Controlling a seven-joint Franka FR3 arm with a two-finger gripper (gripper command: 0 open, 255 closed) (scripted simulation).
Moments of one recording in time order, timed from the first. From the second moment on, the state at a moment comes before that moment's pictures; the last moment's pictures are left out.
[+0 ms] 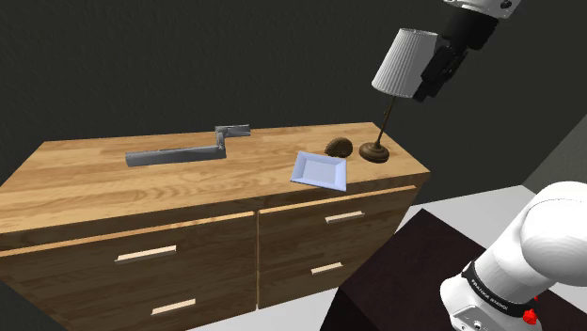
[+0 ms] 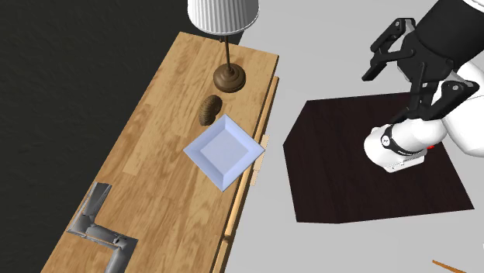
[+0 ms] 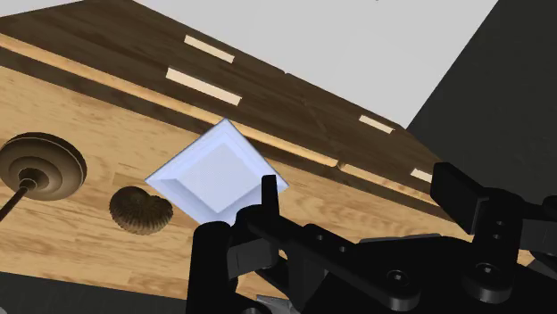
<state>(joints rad) 0.02 -0.83 0.00 -2.32 0.11 1.63 -0.09</state>
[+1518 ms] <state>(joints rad) 0.07 -0.22 -0.41 -2.22 0.12 2.01 -0.78</state>
